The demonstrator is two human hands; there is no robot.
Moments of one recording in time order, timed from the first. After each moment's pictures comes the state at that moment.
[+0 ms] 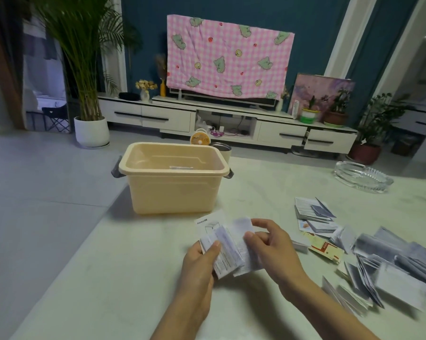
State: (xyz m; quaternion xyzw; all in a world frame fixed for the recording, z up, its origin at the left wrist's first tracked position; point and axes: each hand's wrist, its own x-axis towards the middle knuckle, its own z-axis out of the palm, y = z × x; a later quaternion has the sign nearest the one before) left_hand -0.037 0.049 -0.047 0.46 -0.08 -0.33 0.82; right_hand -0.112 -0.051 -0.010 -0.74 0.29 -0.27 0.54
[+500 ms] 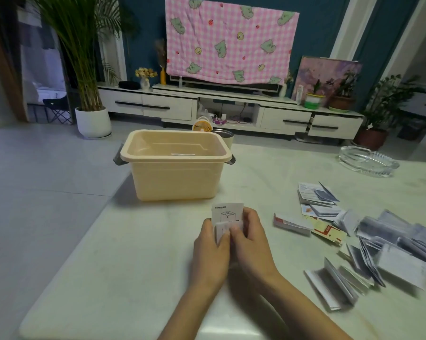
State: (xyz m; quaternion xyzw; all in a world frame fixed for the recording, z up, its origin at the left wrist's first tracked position) left_hand -0.043 0.047 -0.051 0.73 -0.23 -0.10 0.64; right_hand -0.088 -0.020 -0.038 -0.72 0.23 -0.31 0.58
